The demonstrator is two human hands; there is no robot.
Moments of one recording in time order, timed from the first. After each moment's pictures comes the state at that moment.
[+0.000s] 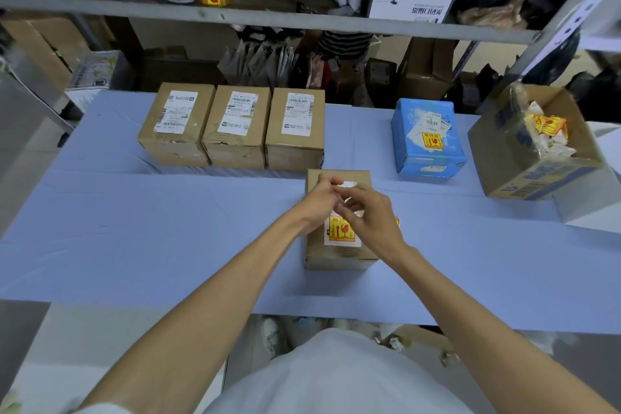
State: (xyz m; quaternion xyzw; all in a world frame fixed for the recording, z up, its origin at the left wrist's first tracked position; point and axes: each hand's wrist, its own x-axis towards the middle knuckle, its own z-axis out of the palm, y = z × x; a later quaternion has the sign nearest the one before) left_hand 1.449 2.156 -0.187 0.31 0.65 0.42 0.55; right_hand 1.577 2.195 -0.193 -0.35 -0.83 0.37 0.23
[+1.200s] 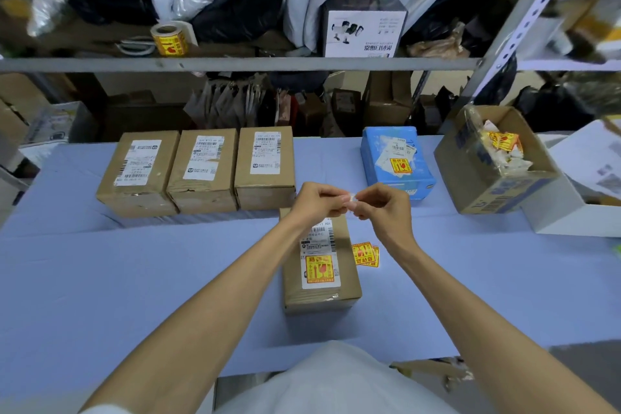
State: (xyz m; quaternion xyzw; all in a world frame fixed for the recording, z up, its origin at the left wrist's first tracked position) left_hand 1.449 2.230 -0.177 0.36 0.61 0.48 0.52; right_hand 1.599 2.266 -0.175 -0.47 -0.64 0.49 0.36
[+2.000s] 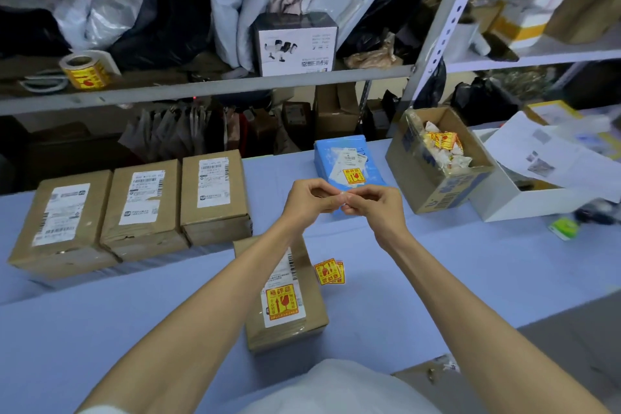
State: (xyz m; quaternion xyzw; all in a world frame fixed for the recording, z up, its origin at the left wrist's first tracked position) left_hand 1.491 2.295 -0.163 0.44 0.57 0.48 0.50; right_hand 1.641 2.315 -0.154 -0.48 -0.53 0.56 0.42
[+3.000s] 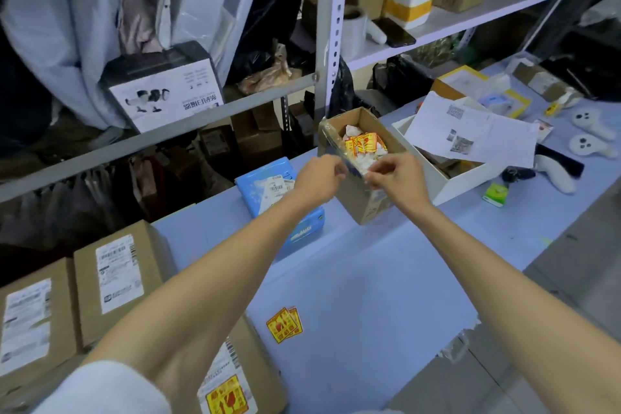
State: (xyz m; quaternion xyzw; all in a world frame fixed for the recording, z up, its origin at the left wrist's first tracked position) left_hand 1.624 2.467 -0.123 0.75 0.58 0.17 0.28; right_hand 1.791 2.443 -0.127 -0.66 -0.61 0.25 0.38
